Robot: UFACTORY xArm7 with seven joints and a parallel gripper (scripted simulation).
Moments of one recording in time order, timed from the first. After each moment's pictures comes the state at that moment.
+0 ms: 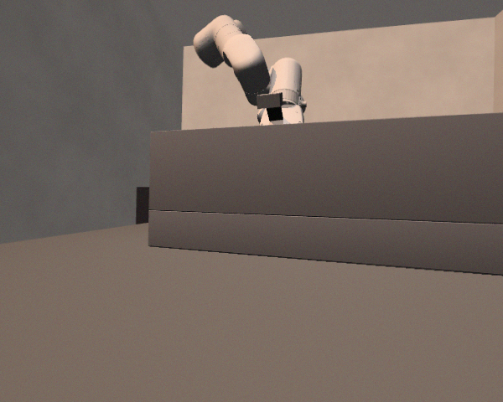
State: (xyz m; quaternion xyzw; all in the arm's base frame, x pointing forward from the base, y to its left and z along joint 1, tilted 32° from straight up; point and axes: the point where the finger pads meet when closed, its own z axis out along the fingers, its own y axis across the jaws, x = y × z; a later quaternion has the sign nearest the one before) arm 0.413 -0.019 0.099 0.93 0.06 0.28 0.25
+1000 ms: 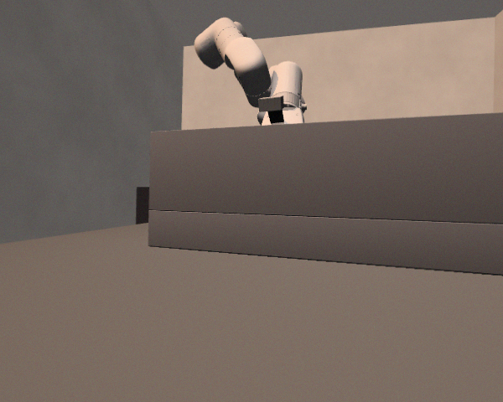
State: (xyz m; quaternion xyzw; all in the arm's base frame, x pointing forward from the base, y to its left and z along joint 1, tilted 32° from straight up) arm 0.399 -0.021 0.096 0.92 0.06 0.28 0.25
